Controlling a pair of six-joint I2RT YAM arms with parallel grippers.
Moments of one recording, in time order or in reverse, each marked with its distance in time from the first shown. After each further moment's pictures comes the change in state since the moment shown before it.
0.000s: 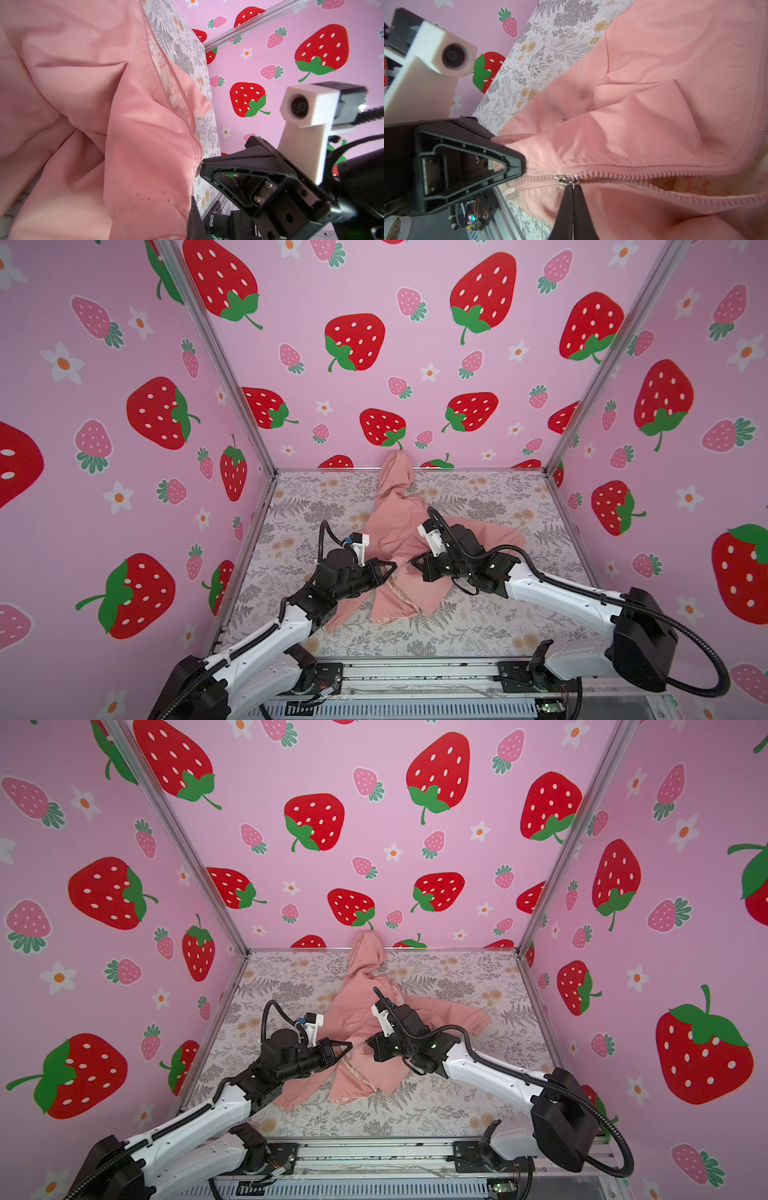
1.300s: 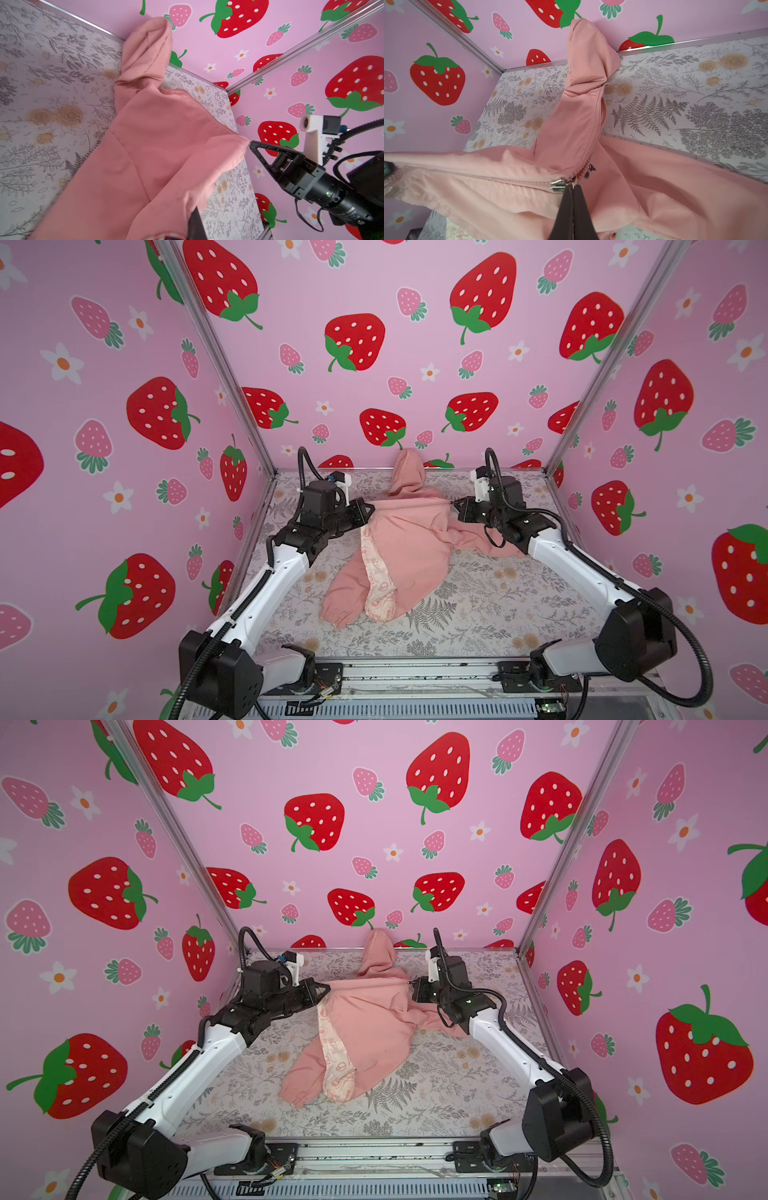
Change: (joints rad) left arm 0.302 0.311 0.693 -0.512 0.006 0.391; right arm -0.477 0.080 0.257 -0.069 0.000 -0.071
